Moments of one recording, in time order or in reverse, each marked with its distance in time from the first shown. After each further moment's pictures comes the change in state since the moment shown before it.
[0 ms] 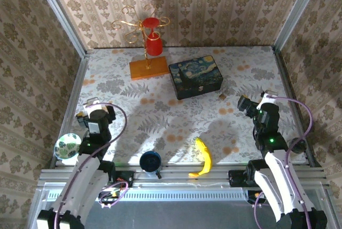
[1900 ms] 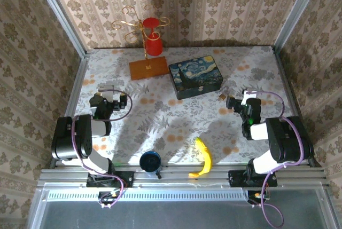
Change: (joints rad) left arm 0.221 0.954 0.053 0.978 0.708 0.209; right arm -0.003 0.881 -0.098 0.958 -0.098 -0.156
